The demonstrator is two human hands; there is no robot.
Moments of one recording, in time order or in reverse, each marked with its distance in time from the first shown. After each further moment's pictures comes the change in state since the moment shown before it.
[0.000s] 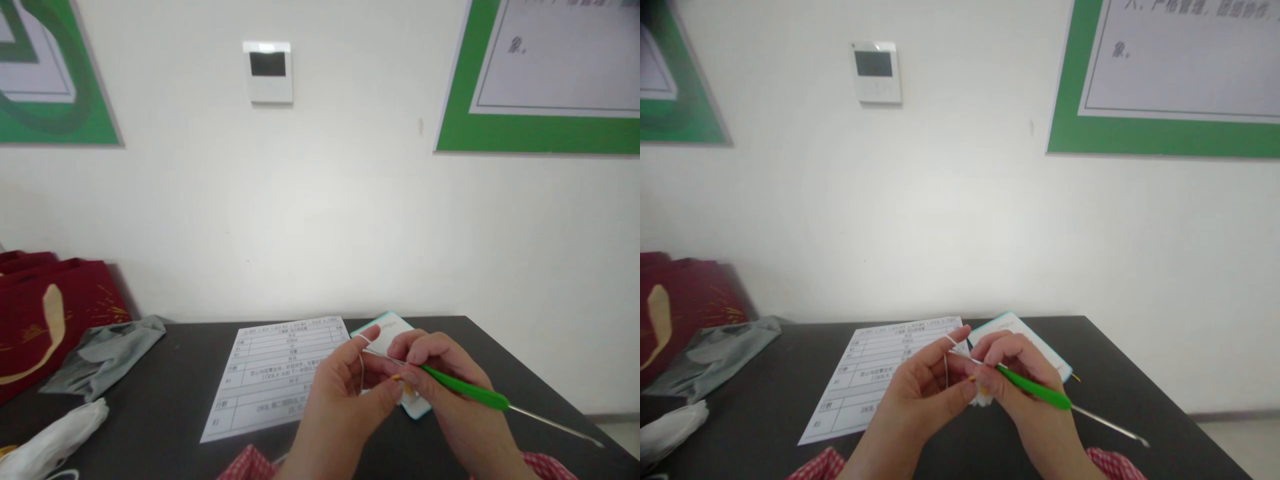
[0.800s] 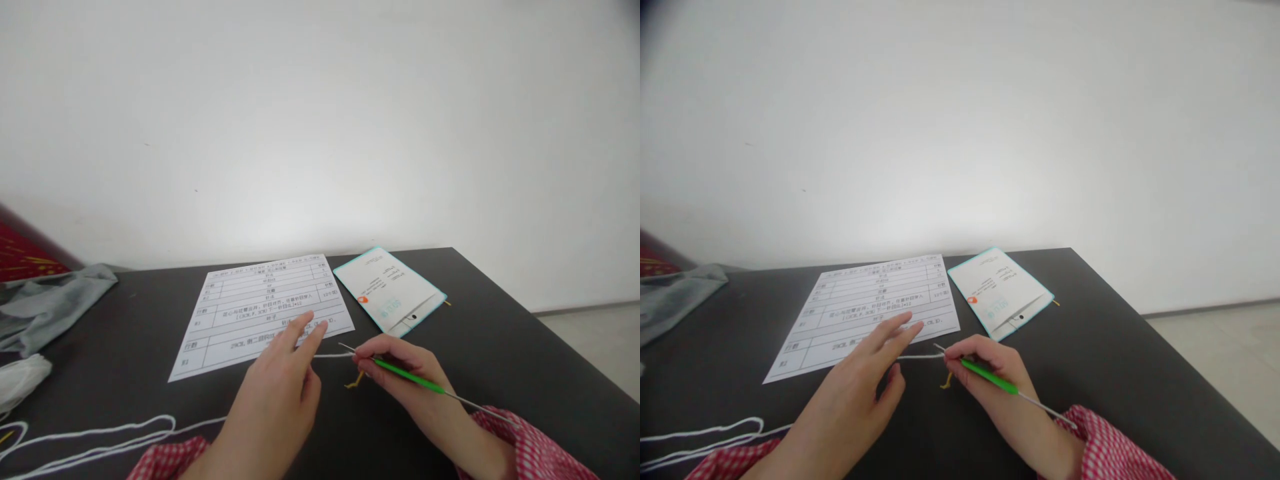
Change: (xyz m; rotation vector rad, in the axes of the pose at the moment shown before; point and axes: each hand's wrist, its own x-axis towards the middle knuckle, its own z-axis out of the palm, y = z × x) left_hand -0.030 -0.021 -0.069 1.583 -0.114 0.222; right_hand -0.064 0.046 -0.012 -0.319 -0.147 0.447
